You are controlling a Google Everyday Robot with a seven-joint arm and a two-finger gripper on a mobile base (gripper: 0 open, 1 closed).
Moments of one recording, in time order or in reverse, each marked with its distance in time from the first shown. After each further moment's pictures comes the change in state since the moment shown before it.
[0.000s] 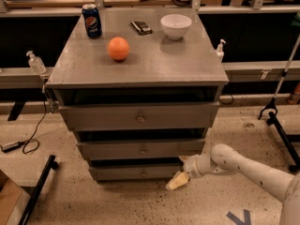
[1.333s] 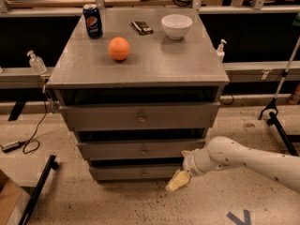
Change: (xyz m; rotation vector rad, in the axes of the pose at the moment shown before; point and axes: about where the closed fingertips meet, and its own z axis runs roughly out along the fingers) arm -0.052 0.053 -0.065 0.112 0.157 -0.074
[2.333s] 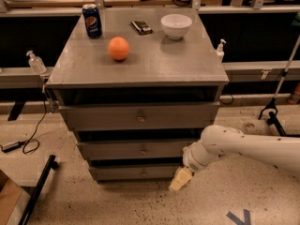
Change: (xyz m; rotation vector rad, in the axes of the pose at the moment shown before) arm -0.008 0.015 -0.045 0.013 0.191 -0.059
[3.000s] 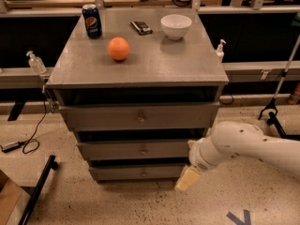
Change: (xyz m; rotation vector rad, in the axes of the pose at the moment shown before) arm -0.015 0.019 -0.077 0.092 -0.023 -0.082
